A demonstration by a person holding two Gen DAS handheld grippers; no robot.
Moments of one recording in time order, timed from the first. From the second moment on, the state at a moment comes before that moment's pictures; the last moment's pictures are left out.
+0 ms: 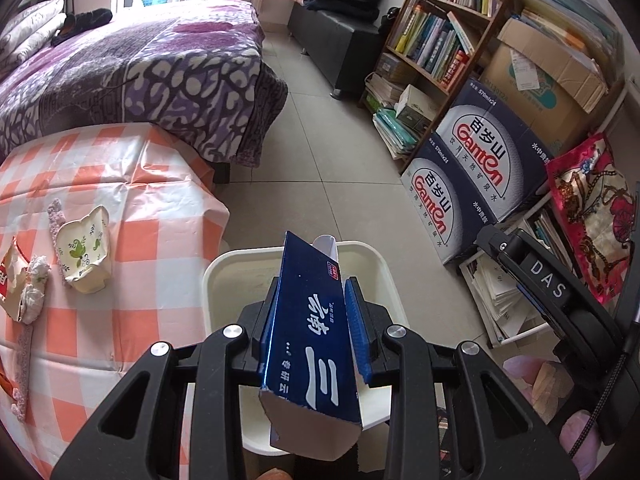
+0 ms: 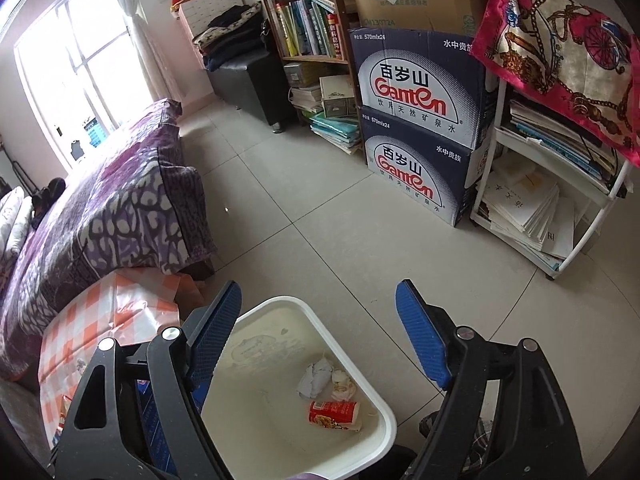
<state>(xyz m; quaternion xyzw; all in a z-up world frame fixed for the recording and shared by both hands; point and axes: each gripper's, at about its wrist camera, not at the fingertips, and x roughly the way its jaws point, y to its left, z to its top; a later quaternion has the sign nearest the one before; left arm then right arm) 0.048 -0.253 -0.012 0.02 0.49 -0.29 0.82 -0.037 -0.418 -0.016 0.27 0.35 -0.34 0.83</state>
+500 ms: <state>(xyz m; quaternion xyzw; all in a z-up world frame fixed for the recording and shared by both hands) 0.060 -0.264 -0.019 0.01 0.52 -0.29 0.80 -0.051 -0.437 -0.013 0.30 0.32 -0.36 0.82</state>
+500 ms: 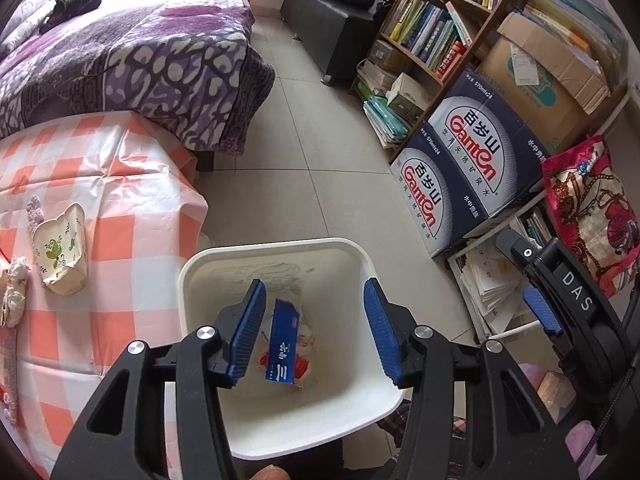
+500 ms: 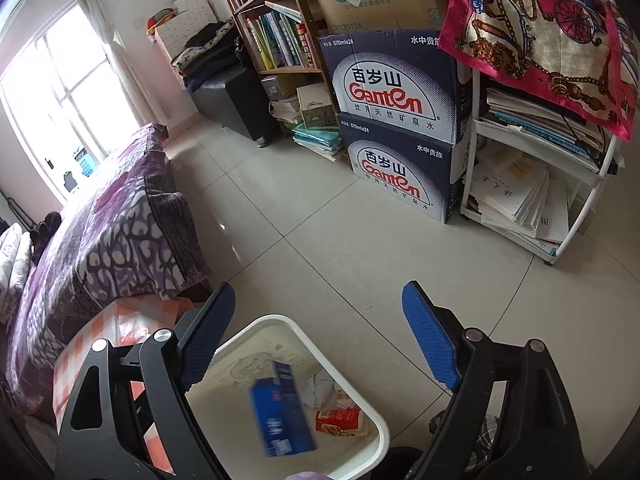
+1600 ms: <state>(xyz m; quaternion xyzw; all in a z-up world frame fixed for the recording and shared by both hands) 0.090 0.073 -0.086 0.02 0.58 0.09 0.81 0.045 -0.252 -0.065 0.16 0.50 -0.16 0.84</state>
